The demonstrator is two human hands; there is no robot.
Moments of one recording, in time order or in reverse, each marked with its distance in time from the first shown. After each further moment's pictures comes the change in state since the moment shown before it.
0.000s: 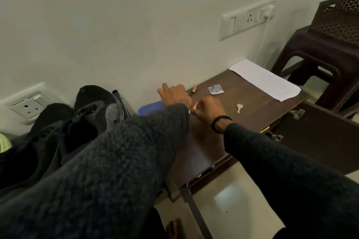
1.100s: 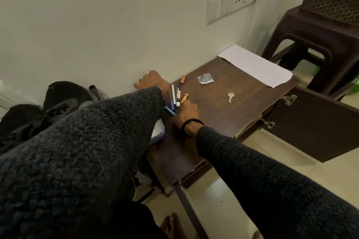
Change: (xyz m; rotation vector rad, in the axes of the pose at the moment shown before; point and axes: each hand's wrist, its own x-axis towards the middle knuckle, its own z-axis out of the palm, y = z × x) left_hand 0.052 -0.021 0.012 -0.321 -0.038 -0.211; right_hand -0.009 -0.018 0.049 0.125 -0.079 0.243
